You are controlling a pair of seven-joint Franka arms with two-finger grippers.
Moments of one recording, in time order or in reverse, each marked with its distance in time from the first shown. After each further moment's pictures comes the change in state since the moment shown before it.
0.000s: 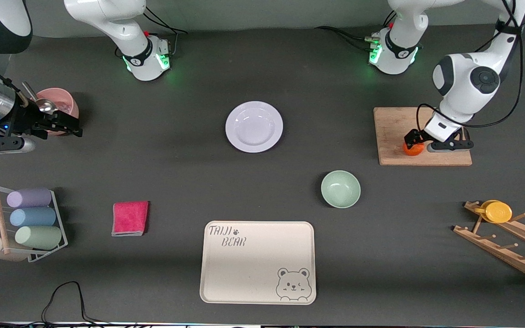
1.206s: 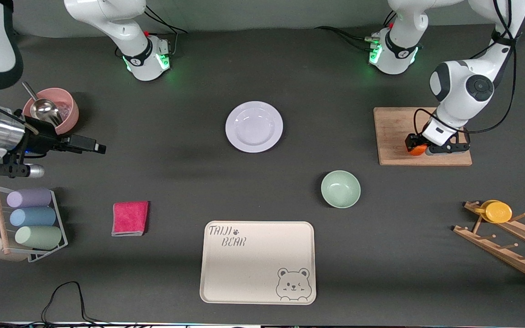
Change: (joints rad) left arm 0.017 0.051 -0.004 0.018 -0.001 -0.013 -0.017; right arm -0.004 0.111 -0.060 -0.057 0.379 0.110 0.043
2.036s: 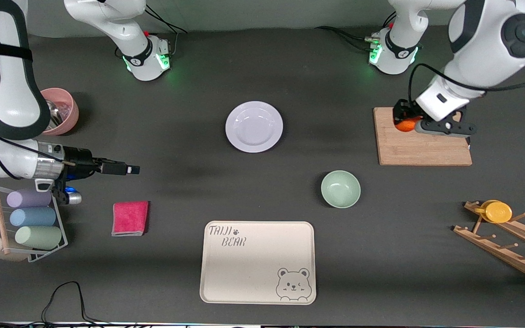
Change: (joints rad) left arm -0.276 -0.253 -0.047 0.587 -0.111 -0.930 -0.171; right arm 0.006 0.178 0.001 -0.021 0.320 0.049 0.000
